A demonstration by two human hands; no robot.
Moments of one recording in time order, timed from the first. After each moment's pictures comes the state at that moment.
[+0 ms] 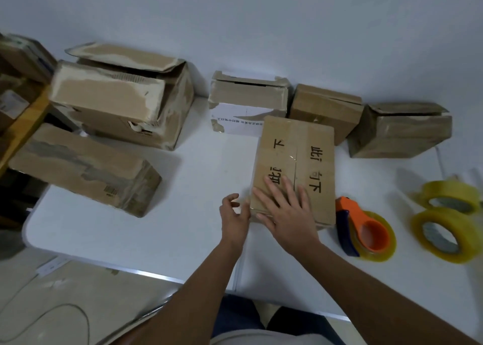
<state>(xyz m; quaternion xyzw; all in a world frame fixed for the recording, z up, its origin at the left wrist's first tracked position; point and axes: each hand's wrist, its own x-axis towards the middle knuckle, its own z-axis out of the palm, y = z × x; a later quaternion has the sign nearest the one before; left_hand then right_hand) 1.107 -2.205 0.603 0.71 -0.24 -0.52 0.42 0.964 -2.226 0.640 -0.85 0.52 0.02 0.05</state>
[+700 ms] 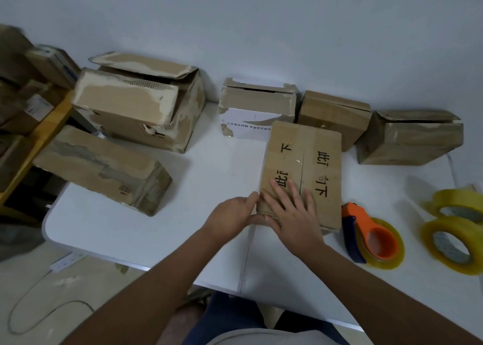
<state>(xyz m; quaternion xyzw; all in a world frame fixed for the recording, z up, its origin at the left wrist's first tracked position) 1.155 -2.219 0.658 0.57 -0.79 -0.22 0.04 0.965 -2.227 0.642 -0.85 0.52 0.04 0.06</state>
